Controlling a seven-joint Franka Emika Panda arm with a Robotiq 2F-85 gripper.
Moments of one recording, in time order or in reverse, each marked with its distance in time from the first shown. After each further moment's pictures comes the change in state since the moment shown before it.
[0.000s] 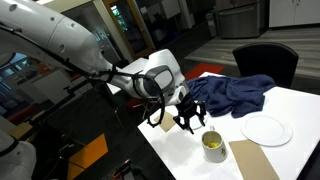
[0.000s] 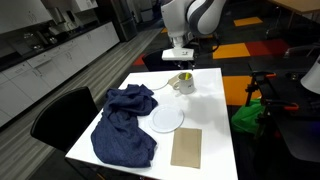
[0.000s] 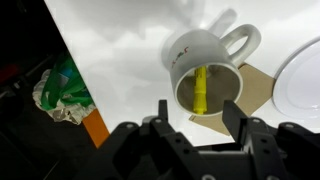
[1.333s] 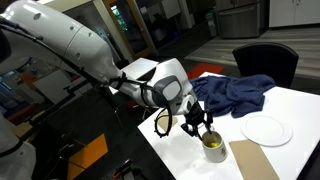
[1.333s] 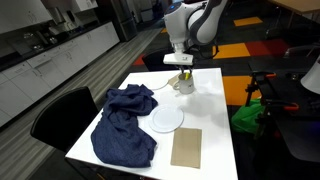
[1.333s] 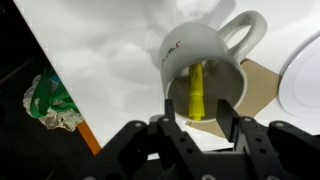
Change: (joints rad) arm 0.010 0.095 -0.065 0.018 0.005 0.114 0.000
